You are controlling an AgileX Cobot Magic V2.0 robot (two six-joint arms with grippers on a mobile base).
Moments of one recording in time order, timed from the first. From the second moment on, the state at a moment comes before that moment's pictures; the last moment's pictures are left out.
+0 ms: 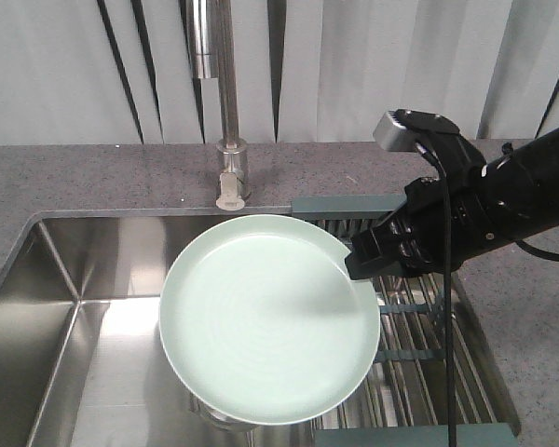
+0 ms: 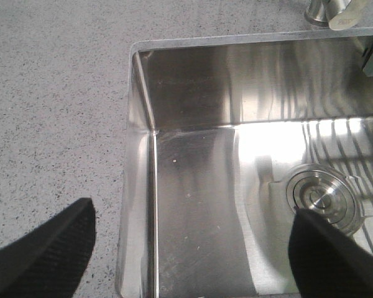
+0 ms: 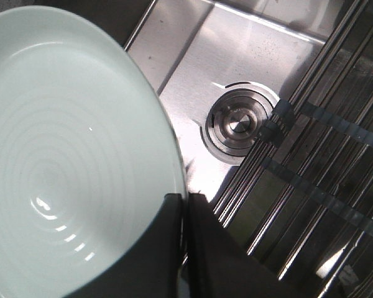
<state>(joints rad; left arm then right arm) 0.02 0.41 -0.61 -0.11 0.89 0.12 0.28 1.42 -1.19 0.65 1.03 -0.44</state>
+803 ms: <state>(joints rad) 0.02 0.41 -0.61 -0.11 0.89 0.12 0.31 1.42 -1.19 0.60 1.02 -0.51</state>
